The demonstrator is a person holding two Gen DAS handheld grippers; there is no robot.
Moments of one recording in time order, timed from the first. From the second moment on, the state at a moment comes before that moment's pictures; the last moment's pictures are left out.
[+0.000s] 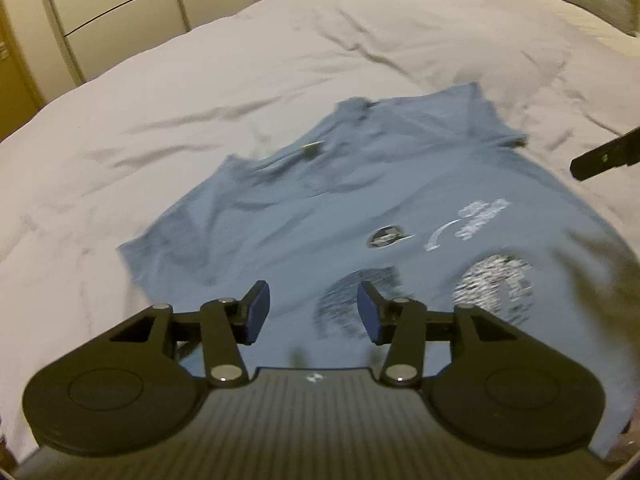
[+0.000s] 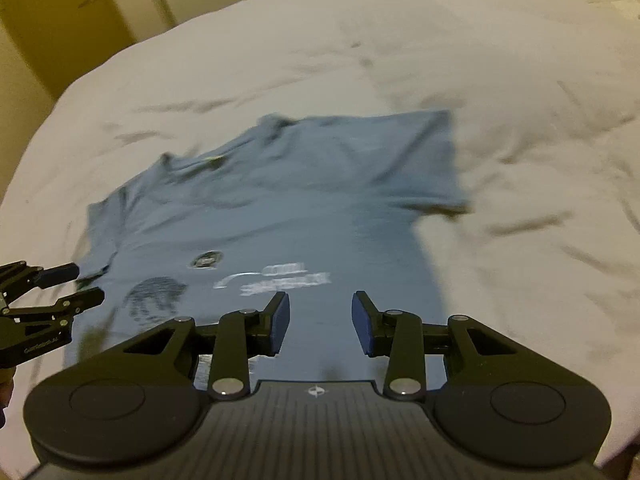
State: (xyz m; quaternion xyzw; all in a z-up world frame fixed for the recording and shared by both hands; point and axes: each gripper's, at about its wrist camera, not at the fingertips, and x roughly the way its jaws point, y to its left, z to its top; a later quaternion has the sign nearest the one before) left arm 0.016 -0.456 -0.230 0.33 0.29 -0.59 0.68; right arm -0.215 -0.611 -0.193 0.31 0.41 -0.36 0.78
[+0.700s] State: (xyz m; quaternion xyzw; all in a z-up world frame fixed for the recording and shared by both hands) left arm -0.254 -0.686 -0.284 0.44 0.17 -0.64 0.60; right arm -0.255 -0.889 -0.248 0.26 0.44 -0.20 0.83
